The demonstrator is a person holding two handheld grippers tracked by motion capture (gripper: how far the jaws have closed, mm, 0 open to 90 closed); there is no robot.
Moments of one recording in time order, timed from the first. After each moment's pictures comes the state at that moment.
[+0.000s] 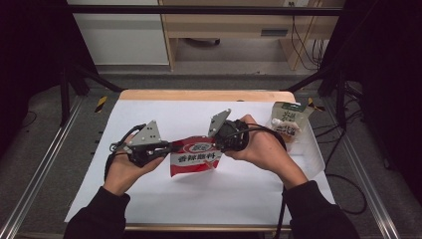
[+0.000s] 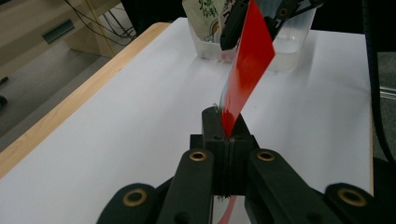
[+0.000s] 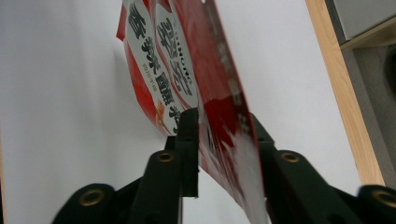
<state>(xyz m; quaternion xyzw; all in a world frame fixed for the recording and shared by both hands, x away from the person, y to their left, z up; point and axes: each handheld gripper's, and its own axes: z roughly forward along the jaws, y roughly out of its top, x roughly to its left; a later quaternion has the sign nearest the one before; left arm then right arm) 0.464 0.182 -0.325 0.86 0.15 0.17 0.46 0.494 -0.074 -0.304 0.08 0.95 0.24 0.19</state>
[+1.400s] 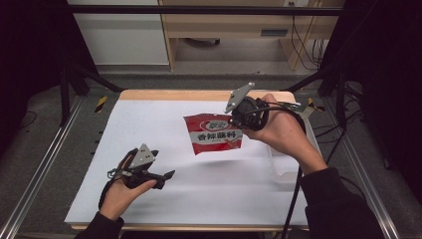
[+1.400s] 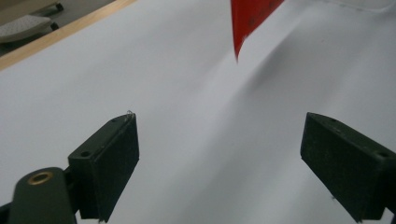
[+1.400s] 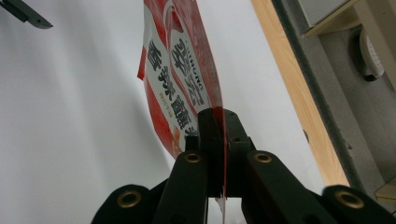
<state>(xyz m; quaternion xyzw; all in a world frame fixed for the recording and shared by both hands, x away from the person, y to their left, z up) 0.451 0.215 -0.419 0.84 0.29 0.20 0.41 0.509 -0.111 -0.252 0.13 0.93 0.24 0.22</state>
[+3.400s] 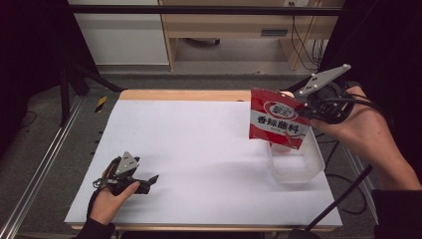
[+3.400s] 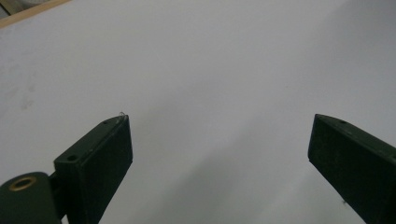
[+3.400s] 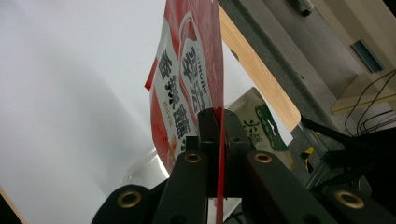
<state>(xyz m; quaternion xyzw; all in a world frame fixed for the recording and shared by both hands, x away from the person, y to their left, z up) 0.446 0.257 -0.449 0.82 0.35 0.23 0.39 0.470 -0.242 -0.193 0.28 0.89 0.22 0.27</state>
